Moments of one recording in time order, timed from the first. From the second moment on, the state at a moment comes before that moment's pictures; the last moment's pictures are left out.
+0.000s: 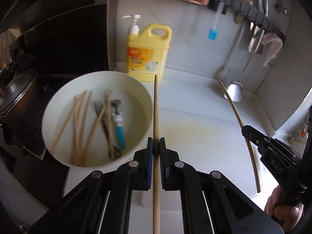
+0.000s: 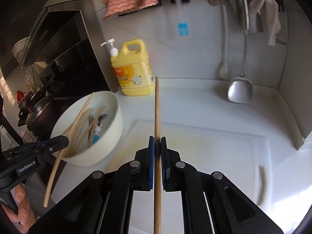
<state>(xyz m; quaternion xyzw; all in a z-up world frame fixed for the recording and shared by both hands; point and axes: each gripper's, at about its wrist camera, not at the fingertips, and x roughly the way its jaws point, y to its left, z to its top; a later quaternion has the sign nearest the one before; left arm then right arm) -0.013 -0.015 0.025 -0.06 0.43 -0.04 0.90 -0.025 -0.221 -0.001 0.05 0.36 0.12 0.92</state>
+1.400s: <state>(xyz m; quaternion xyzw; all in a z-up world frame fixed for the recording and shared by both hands) 0.099 0.175 -0.041 -0.08 0.50 0.04 0.86 0.114 -0.006 -0.048 0.02 0.46 0.16 0.87</state>
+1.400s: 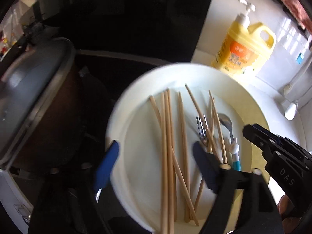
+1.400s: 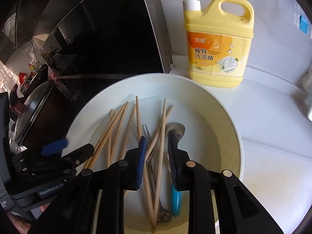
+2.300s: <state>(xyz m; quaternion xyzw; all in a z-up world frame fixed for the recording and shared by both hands) 0.056 0.163 0.000 -0.08 0.52 0.06 0.85 0.062 -0.034 -0.010 0.02 0.47 0.15 0.87</state>
